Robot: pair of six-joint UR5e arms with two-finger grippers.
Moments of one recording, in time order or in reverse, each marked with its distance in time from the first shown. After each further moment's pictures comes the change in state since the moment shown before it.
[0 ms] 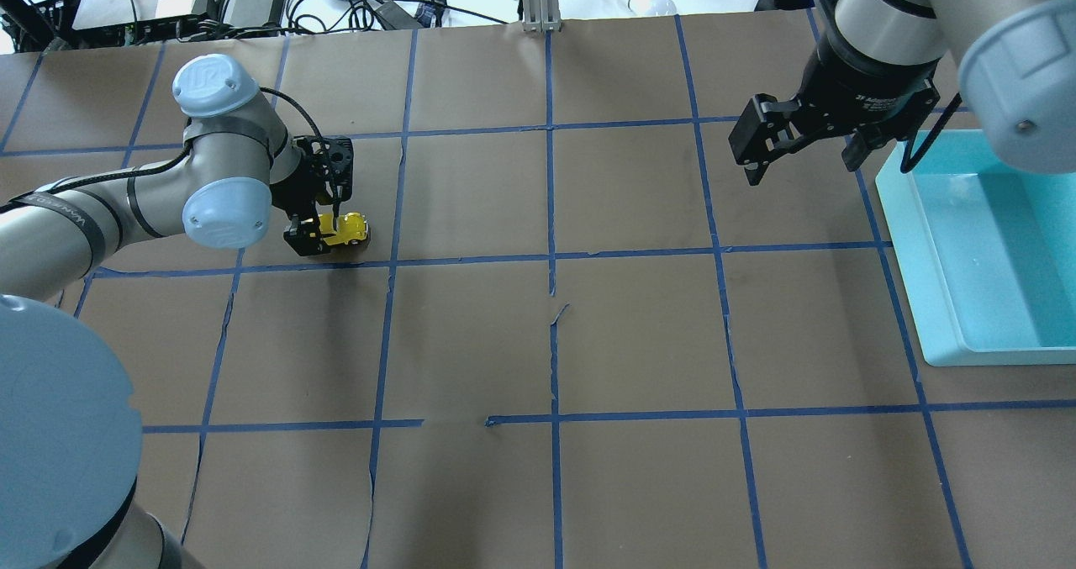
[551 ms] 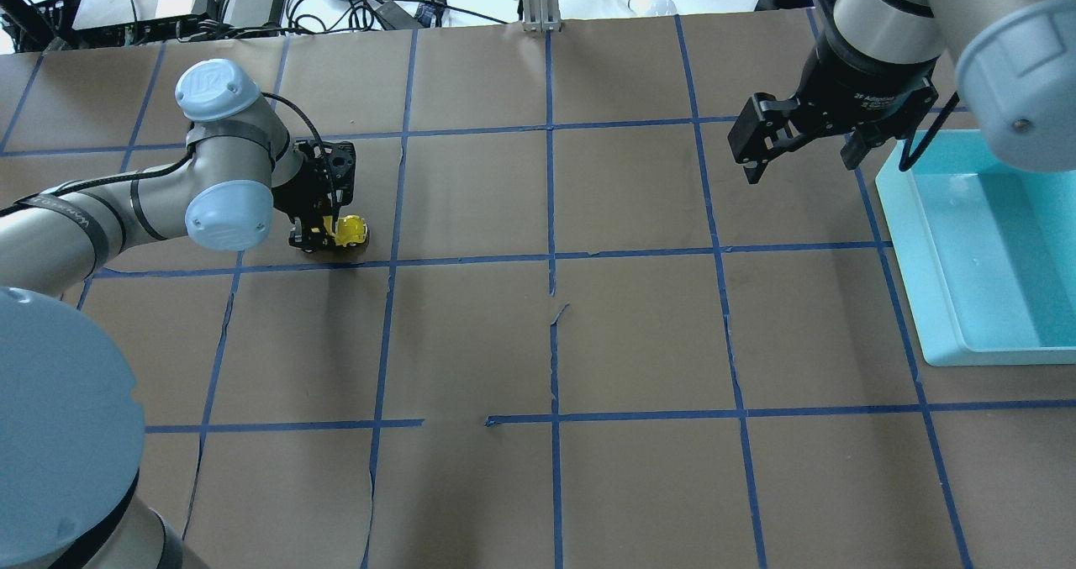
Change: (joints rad) left arm 0.006 -0.009 0.000 0.001 0.008 0.055; right arm 0.000 0.004 0.000 -0.013 0.004 -0.003
